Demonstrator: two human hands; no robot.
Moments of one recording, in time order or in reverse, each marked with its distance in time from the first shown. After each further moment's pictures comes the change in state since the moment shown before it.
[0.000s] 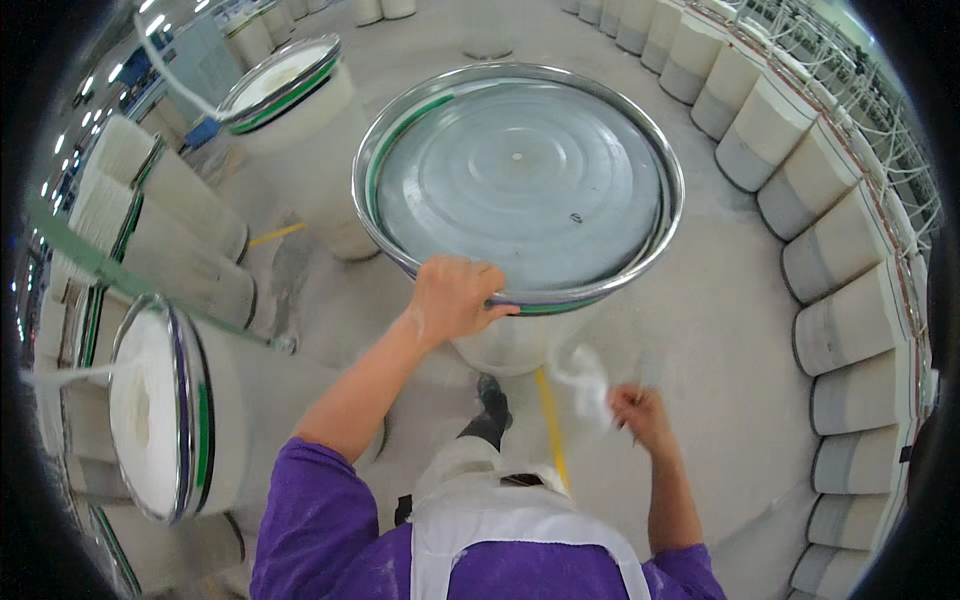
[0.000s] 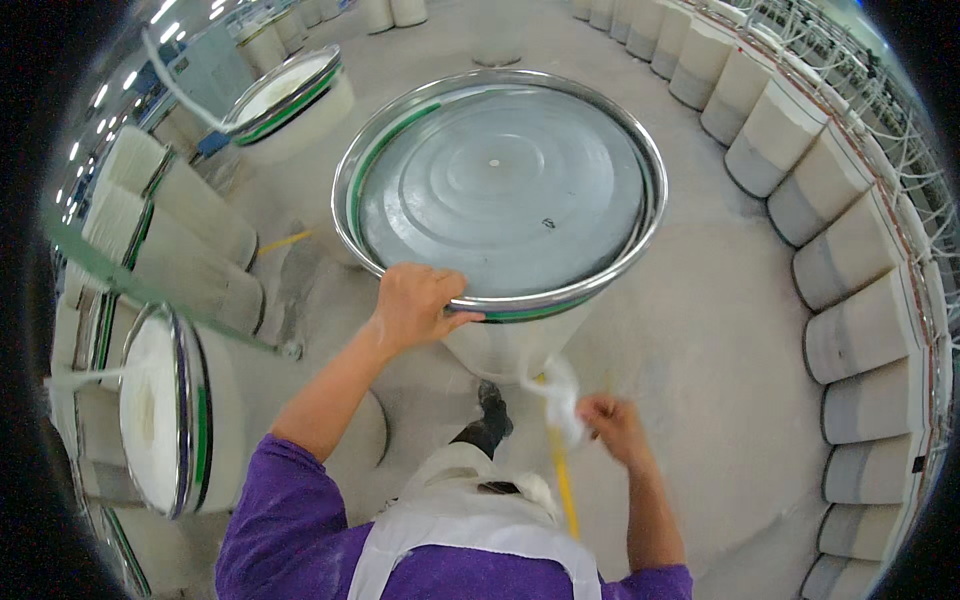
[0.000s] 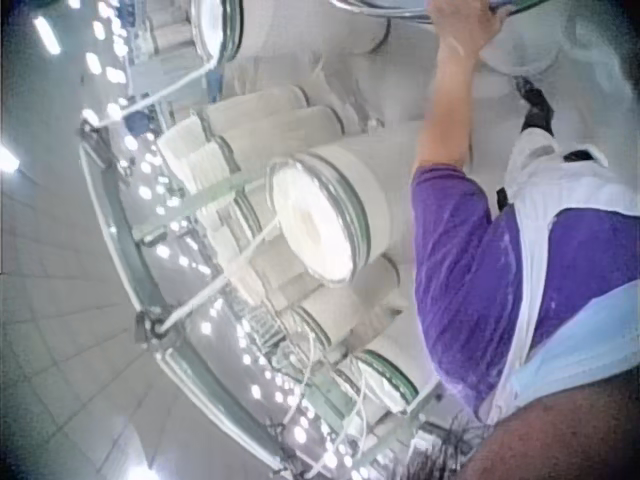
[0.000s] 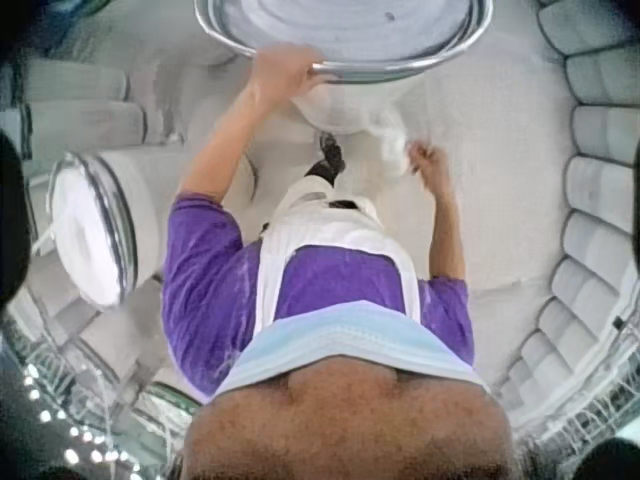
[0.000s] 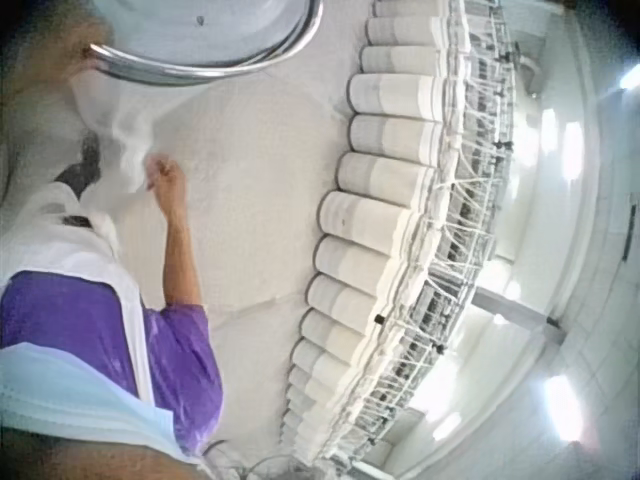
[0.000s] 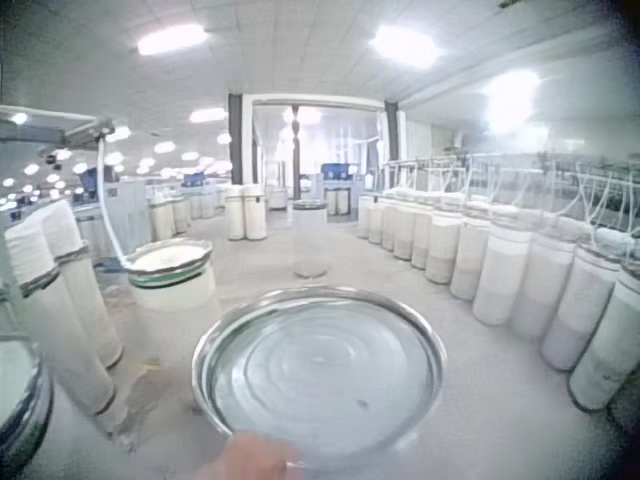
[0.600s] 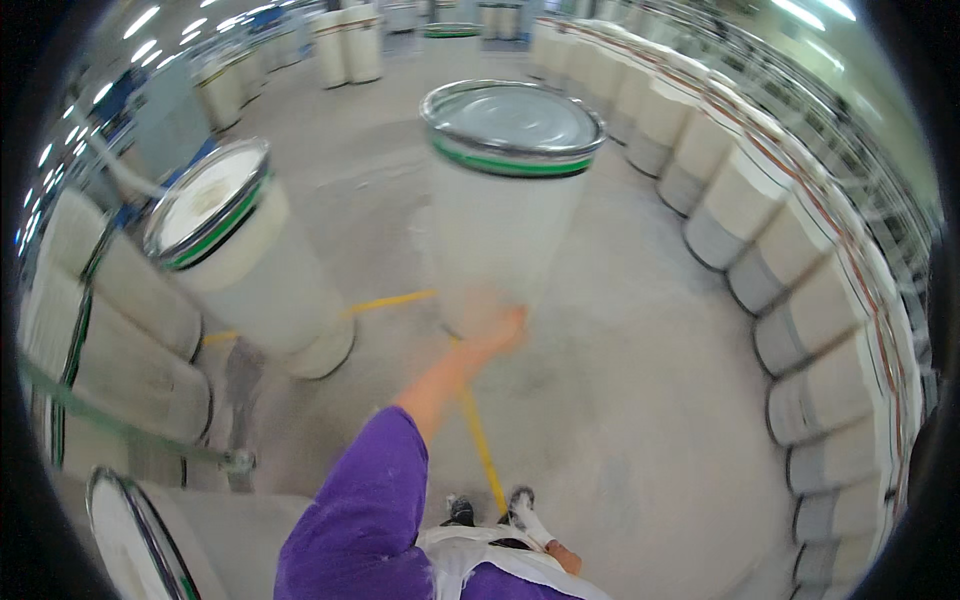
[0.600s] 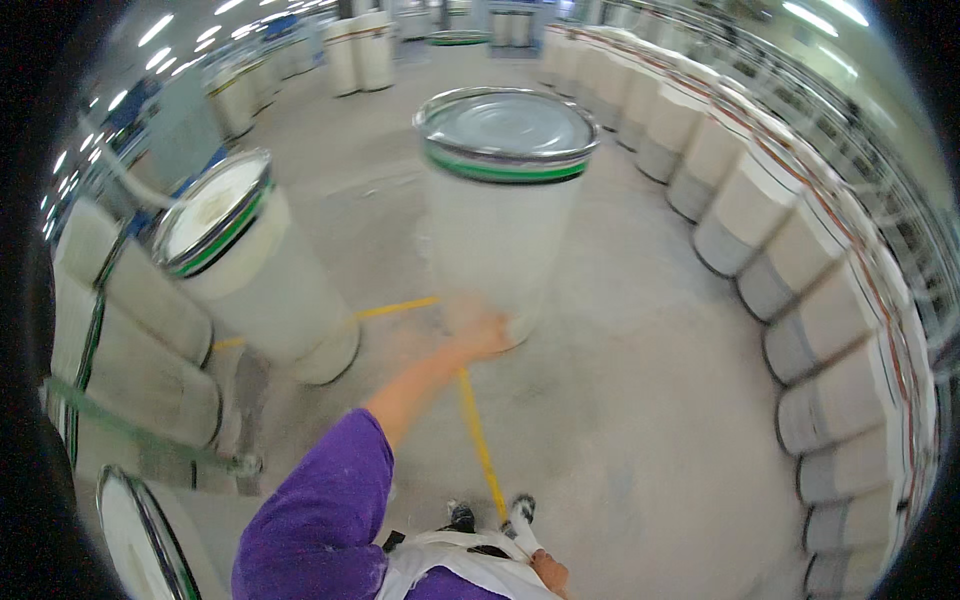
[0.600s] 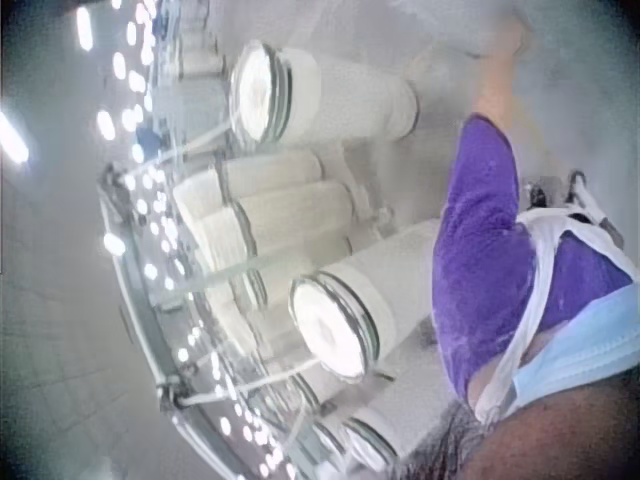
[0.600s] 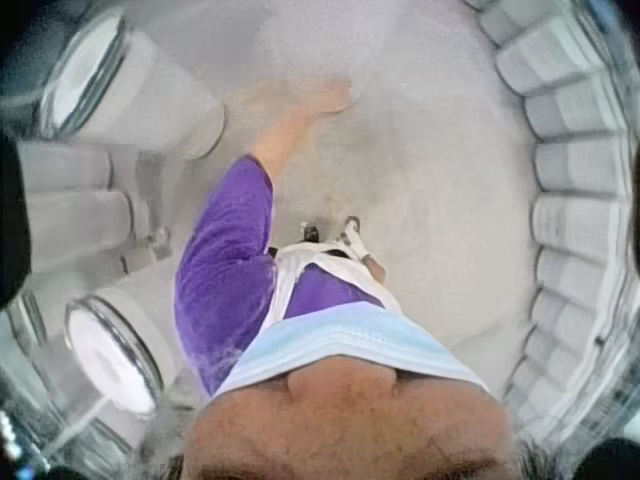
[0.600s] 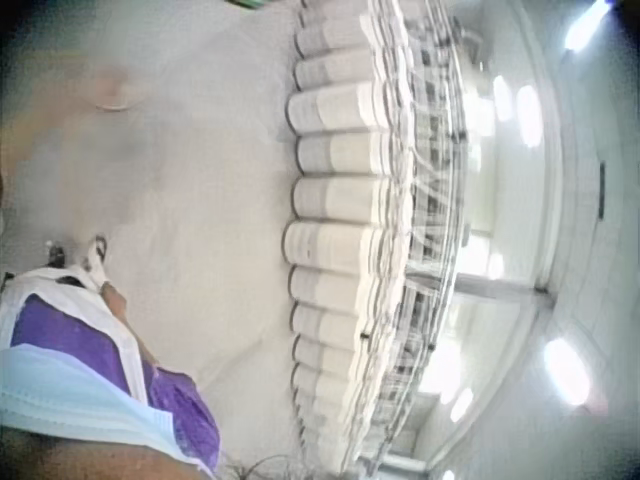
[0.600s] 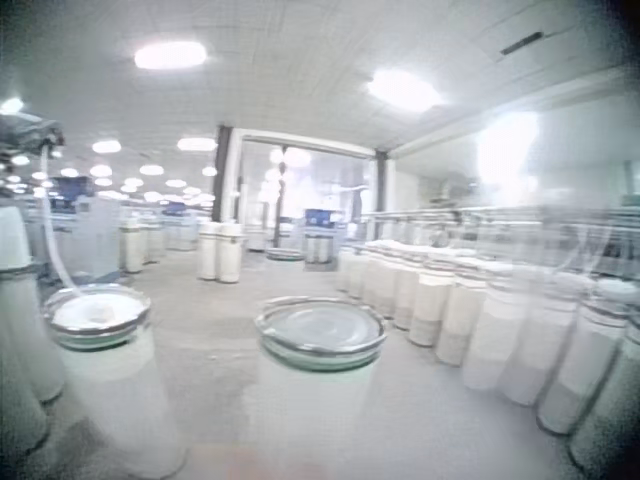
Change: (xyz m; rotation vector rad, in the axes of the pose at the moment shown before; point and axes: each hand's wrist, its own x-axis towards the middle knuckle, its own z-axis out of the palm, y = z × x) left_hand 0.281 -0.223 0.389 -0.182 -0.666 -0.382; right_hand 0.182 0.137 -0.014 -0.633 0.074 0.694
